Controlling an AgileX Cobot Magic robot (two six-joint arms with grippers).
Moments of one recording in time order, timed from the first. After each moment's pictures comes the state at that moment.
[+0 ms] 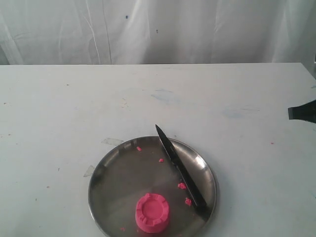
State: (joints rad) left arm 0.02 0.00 0.02 -0.09 0.40 0.32; right arm 0.00 1.35 -0.73 -0.51 0.32 0.43
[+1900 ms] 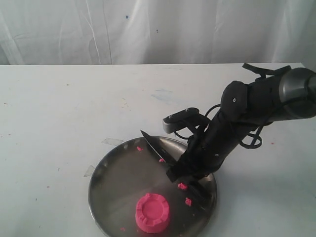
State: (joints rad) left arm 0.02 0.00 0.02 -0.09 0.40 0.32; right arm 0.49 1.84 -1.01 0.44 0.61 -0.51
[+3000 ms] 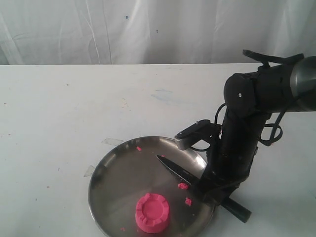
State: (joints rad) left arm 0.02 0.00 0.02 -0.09 0.40 0.32; right arm 0.49 1.79 -1.03 0.17 0.95 -0.37
